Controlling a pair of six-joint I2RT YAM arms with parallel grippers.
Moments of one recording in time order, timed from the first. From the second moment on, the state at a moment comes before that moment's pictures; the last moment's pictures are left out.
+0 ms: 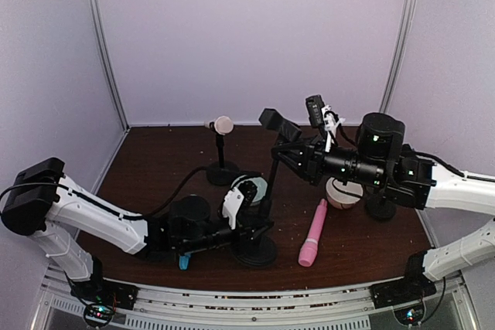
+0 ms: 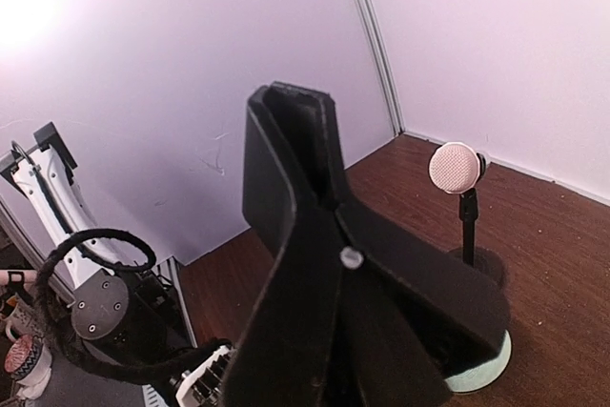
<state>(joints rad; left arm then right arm) -1.30 1.58 0.66 0.72 -0.13 -0.28 0.99 1.13 0.91 0.15 -0.08 0.31</state>
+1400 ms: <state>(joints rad) -1.23 1.59 0.75 0.64 0.27 -0.34 0.97 1.14 0.53 0.52 -0.44 0.39</state>
